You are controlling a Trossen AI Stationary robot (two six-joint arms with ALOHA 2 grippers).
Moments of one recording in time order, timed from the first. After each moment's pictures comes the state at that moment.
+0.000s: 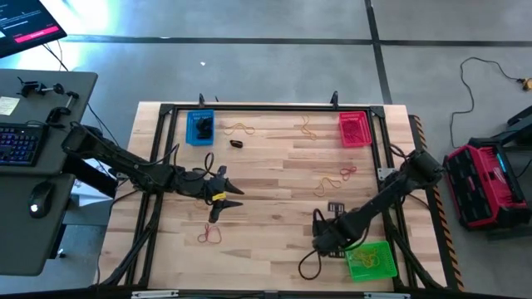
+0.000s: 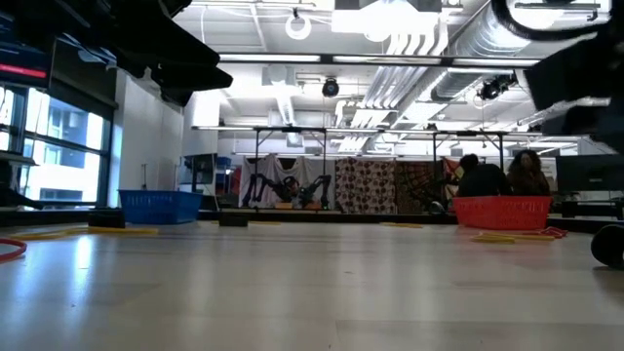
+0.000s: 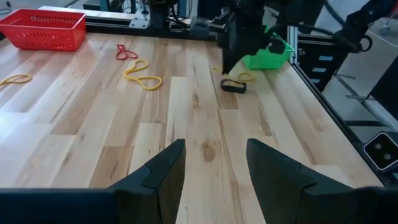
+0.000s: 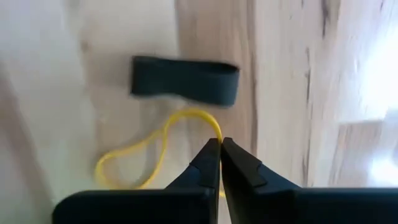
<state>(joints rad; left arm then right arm) -0.31 1.17 0.47 0.35 -0.19 -0.18 0.65 1.78 1.09 -0.92 0.06 0.70</state>
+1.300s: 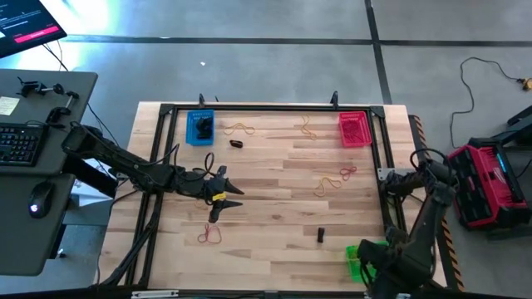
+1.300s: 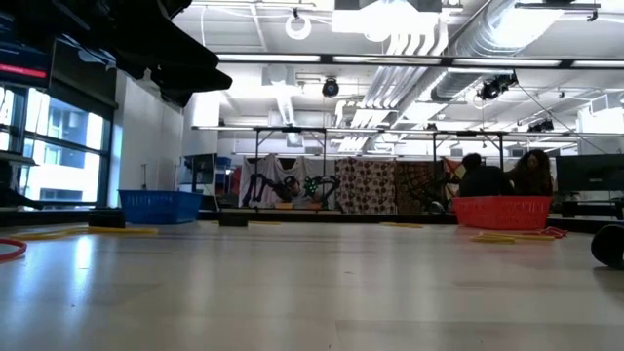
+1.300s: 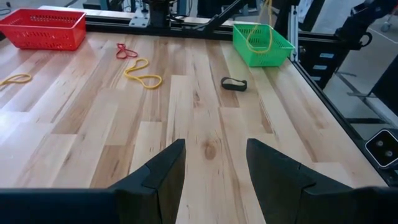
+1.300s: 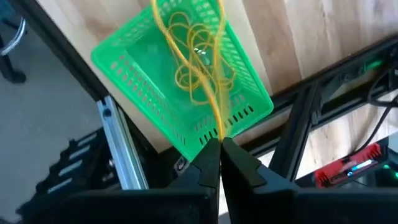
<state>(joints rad) -0.31 1.17 0.47 0.34 -0.19 -0.17 1.05 1.77 1.63 -1.57 -0.14 1.50</state>
